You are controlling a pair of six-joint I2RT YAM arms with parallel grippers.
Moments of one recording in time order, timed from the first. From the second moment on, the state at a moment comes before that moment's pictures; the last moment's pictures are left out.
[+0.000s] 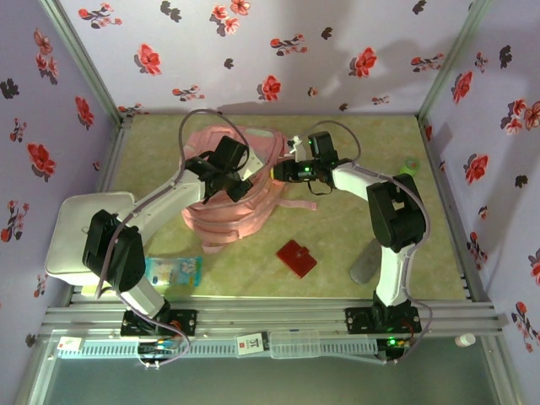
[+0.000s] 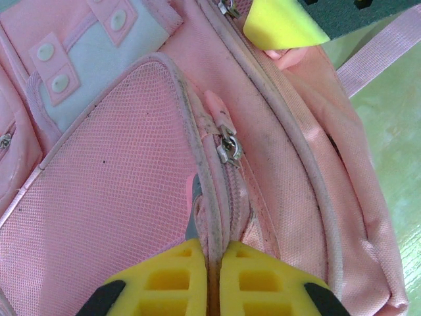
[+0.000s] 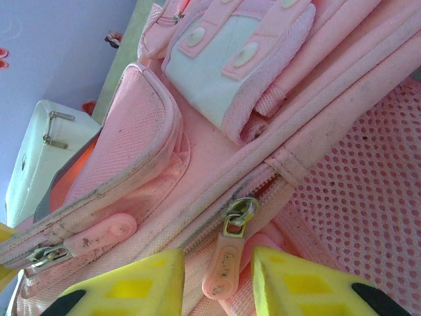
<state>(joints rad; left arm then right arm) -0.62 1.64 1.34 -0.68 -0.06 0.31 0.41 1.97 1.29 -0.05 -0.75 0.37</state>
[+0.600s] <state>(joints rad) -0.62 1.64 1.34 -0.68 -0.05 0.30 0.41 2.00 1.30 -0.03 -0.75 0.44</state>
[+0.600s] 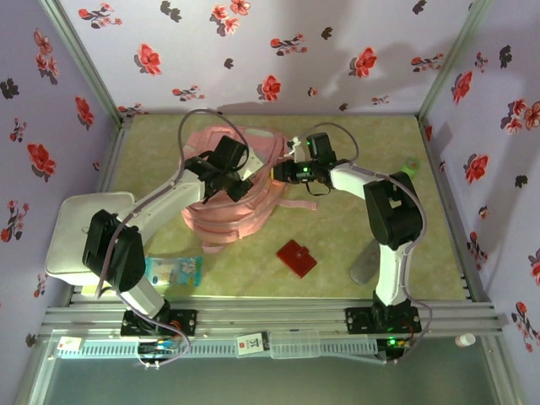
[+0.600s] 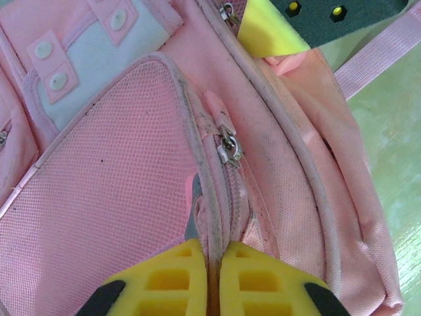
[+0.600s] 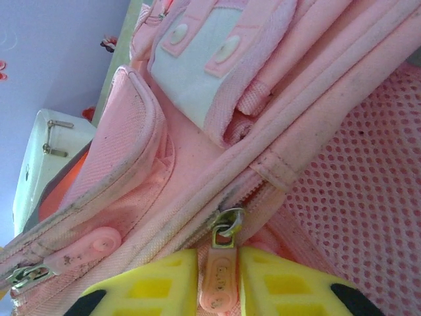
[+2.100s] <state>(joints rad) -0.62 1.72 1.38 -0.66 -0.03 0.18 0.53 1.82 1.17 -0.20 -0.50 0.41</state>
